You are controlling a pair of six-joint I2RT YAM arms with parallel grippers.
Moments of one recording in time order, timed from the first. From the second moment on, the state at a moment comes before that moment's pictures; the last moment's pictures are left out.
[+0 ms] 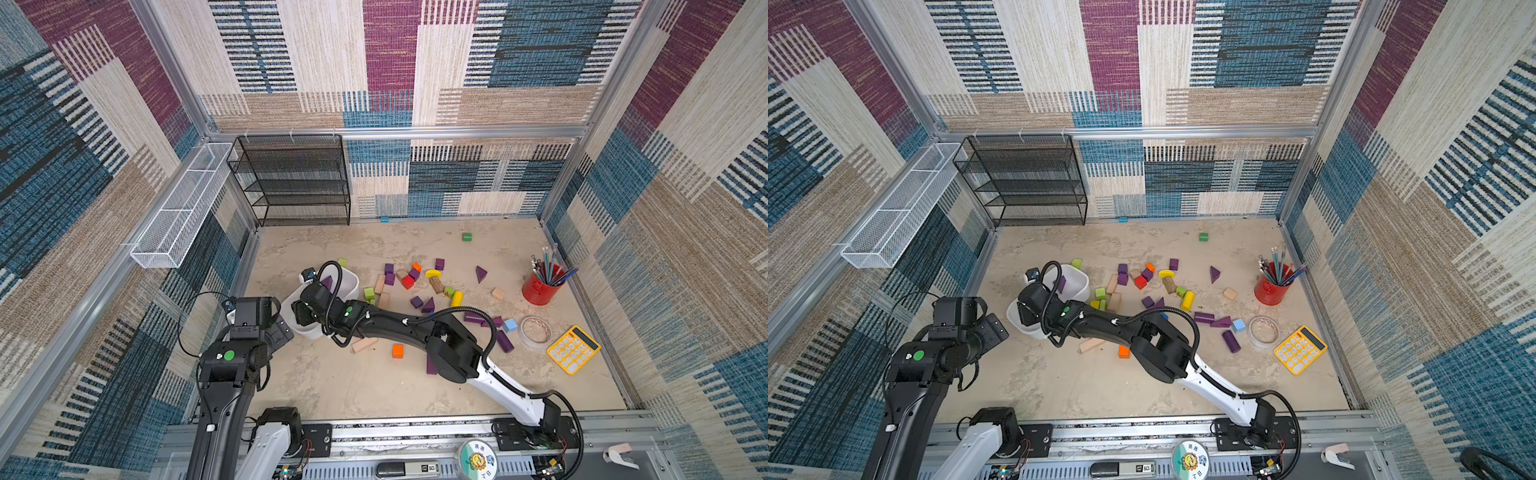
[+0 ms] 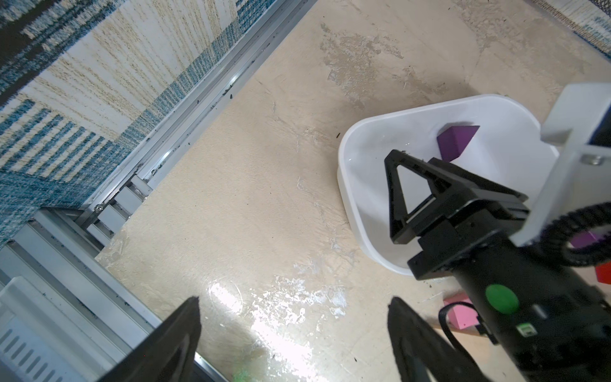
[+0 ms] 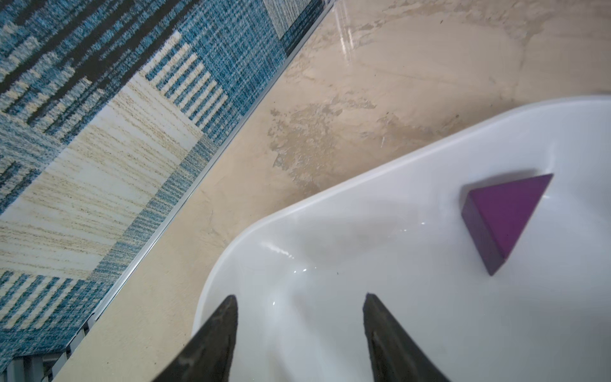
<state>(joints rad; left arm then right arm) 0.01 0.76 0.95 -1.18 -0.31 -0.59 1.12 2.57 2.21 -0.19 0.18 0.57</state>
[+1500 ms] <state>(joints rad) 0.01 0.76 0.94 -1.18 -0.31 -0.58 1.09 2.44 2.16 -0.16 0.14 0.61</state>
